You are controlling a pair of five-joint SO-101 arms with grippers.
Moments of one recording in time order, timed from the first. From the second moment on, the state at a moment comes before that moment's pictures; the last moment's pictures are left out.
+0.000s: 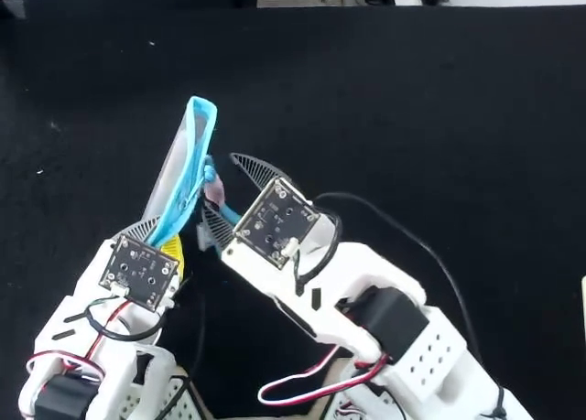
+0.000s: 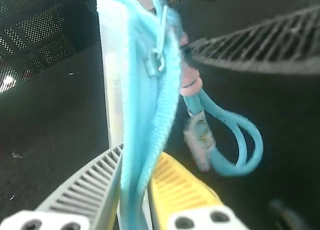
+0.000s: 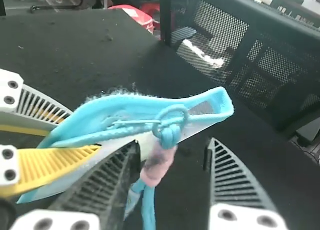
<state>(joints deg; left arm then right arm) 7.6 -104.2 60.1 76.9 -20.9 -45.4 -62.8 46.5 44.4 13.0</state>
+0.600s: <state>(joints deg) 7.6 -104.2 60.1 76.9 -20.9 -42.5 -51.8 32.3 58.4 14.5</state>
